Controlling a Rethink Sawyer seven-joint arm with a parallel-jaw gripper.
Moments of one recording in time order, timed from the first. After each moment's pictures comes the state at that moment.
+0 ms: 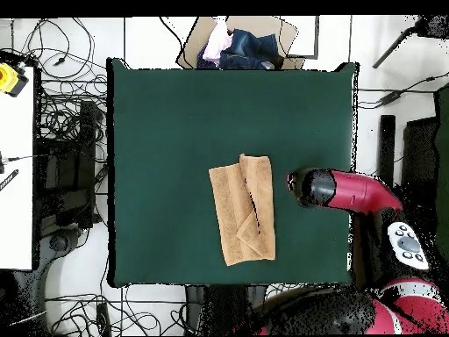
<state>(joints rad) -0.62 -0.43 0.12 1.46 -0.47 0.50 1.39</state>
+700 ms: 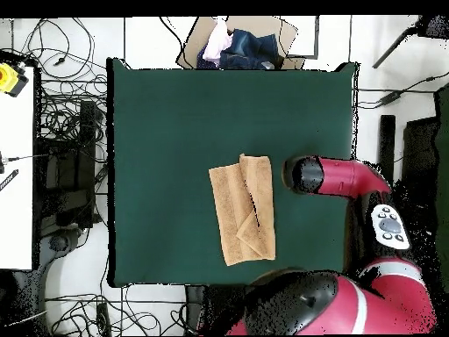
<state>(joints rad) -0.54 -0.37 0.09 1.35 -0.49 0.46 1.39</state>
